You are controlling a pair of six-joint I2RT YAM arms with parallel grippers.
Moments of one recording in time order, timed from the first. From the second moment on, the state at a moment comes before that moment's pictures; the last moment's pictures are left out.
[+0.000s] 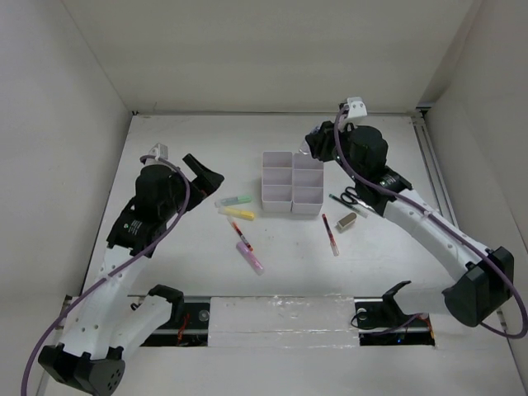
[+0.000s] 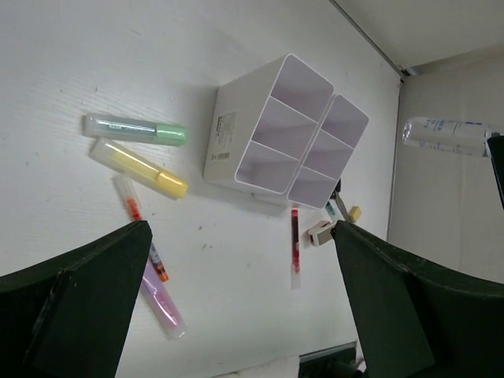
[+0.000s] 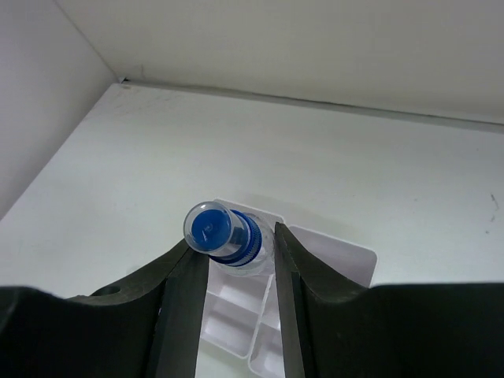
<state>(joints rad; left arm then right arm) -0.32 0.82 0.95 -0.60 0.02 -0.89 0.55 1.29 1.14 0.05 0.14 0.24</state>
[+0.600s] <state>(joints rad) -0.32 0.82 0.96 -0.63 0.04 -0.73 0.46 1.44 1.14 0.05 0.03 0.29</state>
